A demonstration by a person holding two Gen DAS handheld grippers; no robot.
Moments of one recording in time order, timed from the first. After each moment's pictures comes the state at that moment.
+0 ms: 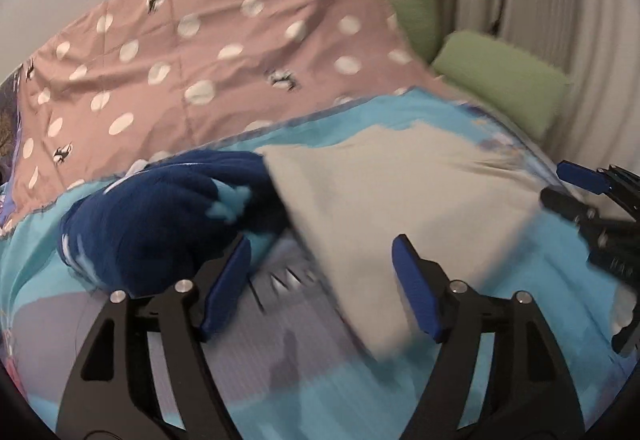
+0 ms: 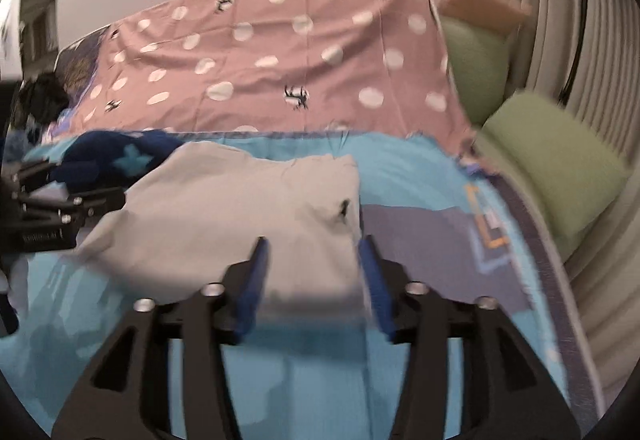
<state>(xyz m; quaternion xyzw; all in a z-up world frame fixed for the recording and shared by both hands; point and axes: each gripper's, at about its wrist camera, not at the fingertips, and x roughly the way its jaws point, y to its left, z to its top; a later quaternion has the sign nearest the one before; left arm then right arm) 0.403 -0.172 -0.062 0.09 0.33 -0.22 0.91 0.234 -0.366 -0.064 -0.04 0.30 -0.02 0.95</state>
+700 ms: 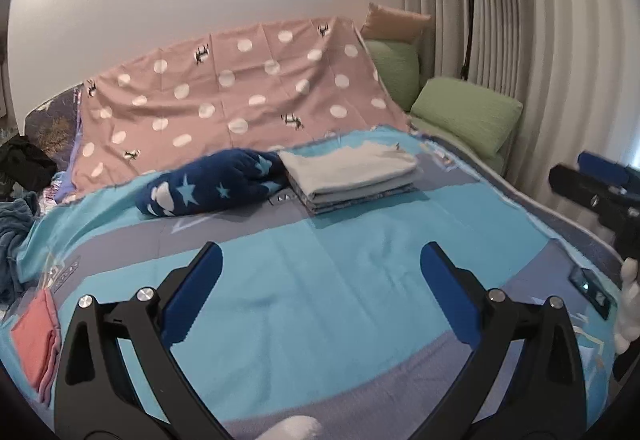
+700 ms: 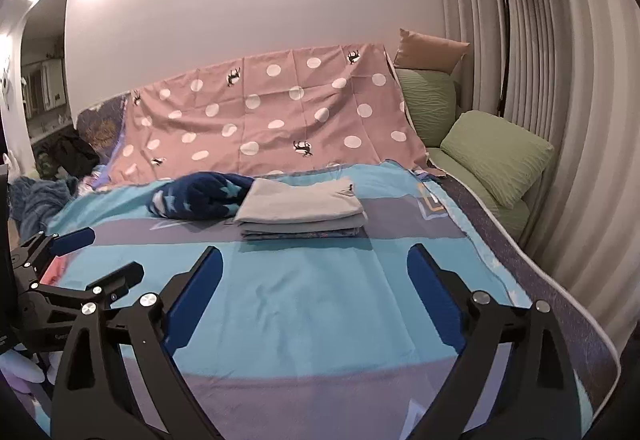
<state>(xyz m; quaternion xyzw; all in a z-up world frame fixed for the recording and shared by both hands) 0.115 -0.103 0.019 0.07 0.25 -0.19 0.95 -0.014 -0.309 0.035 0.05 0.23 -0.04 0.97</state>
